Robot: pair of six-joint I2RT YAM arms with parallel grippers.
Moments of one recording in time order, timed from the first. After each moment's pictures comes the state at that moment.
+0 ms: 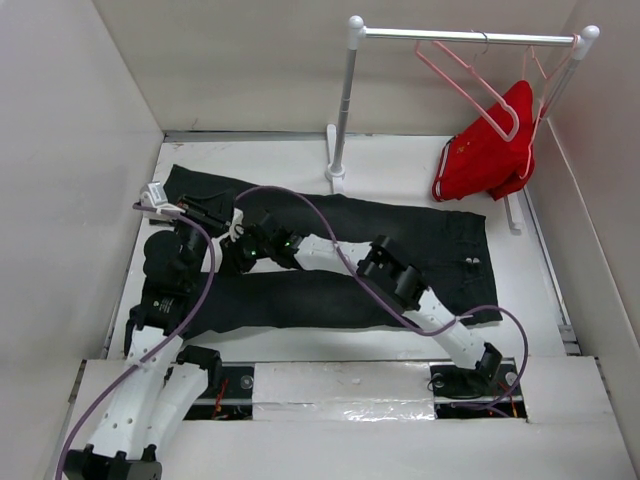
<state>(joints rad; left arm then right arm) -0.20 0.64 0.67 0.06 -0.06 -0.85 1.01 2.51 1.96 0.07 -0.41 0.32</state>
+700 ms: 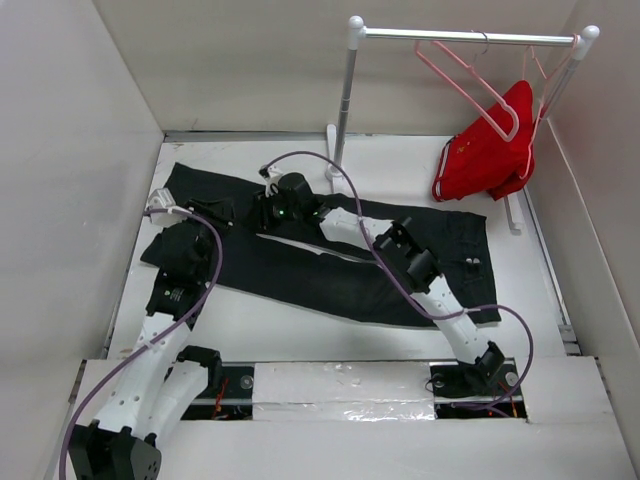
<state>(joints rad) -0.20 0.72 0.60 0.02 -0.19 -0.86 0.82 2.51 1.99 0.18 -0.39 0.48</state>
